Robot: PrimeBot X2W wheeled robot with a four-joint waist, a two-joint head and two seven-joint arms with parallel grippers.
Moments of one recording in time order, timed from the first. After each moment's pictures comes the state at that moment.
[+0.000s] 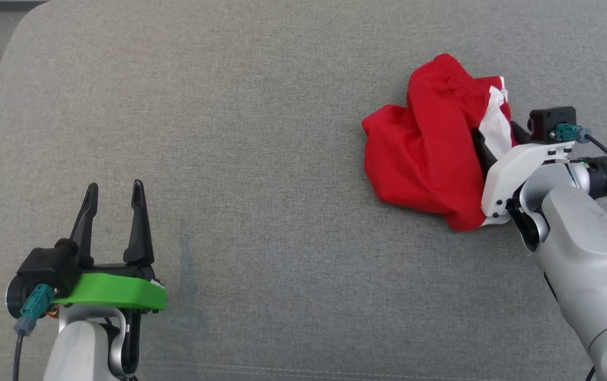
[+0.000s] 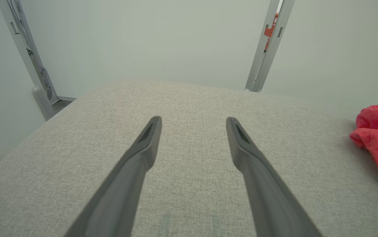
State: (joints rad) left arm -0.22 0.08 0.00 0.24 -0.27 -0.13 -0.26; right arm -0.80 -0.24 0.29 0.99 0.34 0.13 -0.09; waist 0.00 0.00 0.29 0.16
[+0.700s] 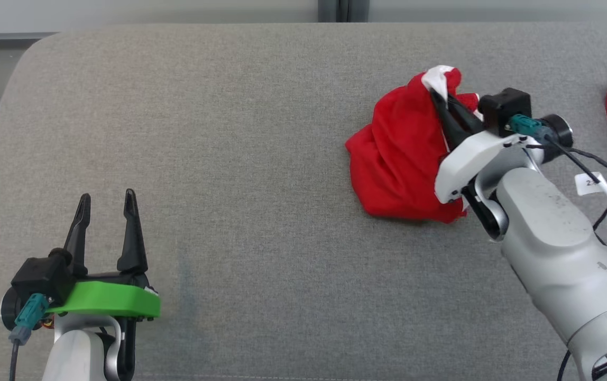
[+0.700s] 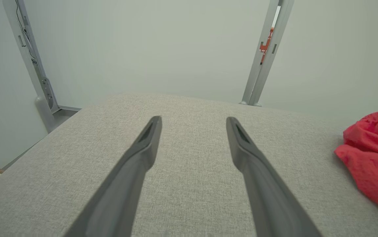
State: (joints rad) left arm -0.20 0.07 0.03 0.24 -0.26 -0.13 -0.26; right arm -0.83 -0.21 0.49 0.86 0.38 0.13 -0.26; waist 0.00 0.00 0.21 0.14
